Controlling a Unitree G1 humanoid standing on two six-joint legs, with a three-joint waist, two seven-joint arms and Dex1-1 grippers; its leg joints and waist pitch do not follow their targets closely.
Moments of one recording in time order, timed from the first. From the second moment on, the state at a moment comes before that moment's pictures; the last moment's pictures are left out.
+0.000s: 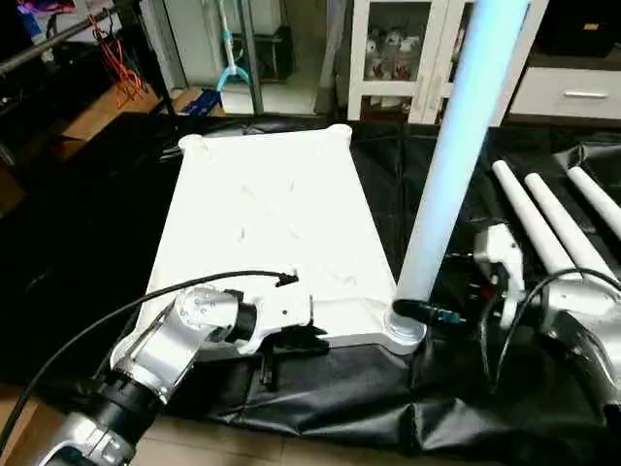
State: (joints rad) left arm -0.40 0.42 -0.46 0.26 -0.01 0.09 -1.15; right arm -0.28 -0.61 0.07 0.16 0.41 0.23 1.18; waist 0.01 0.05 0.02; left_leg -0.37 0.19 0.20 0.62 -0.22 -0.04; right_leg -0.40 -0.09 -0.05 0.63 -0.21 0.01
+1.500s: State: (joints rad) left arm -0.61 -0.05 -0.25 0.50 0.06 0.50 -0.50; right arm -0.64 -0.07 -0.03 0.80 0.11 -0.09 0.06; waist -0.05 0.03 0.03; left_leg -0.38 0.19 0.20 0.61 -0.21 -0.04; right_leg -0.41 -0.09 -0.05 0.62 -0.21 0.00
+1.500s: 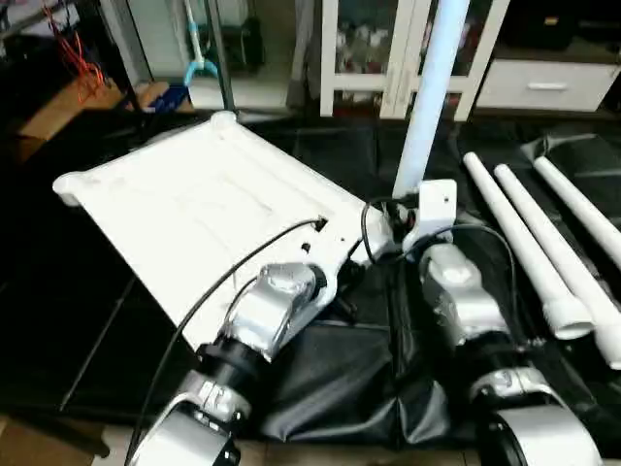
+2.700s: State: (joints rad) left arm -0.36 0.40 -0.36 0.21 -0.07 0.17 -1.20; right arm -0.18 -0.69 0.01 0.06 0.54 0.31 1.16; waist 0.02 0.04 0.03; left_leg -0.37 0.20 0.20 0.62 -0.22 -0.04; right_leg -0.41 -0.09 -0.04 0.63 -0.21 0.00
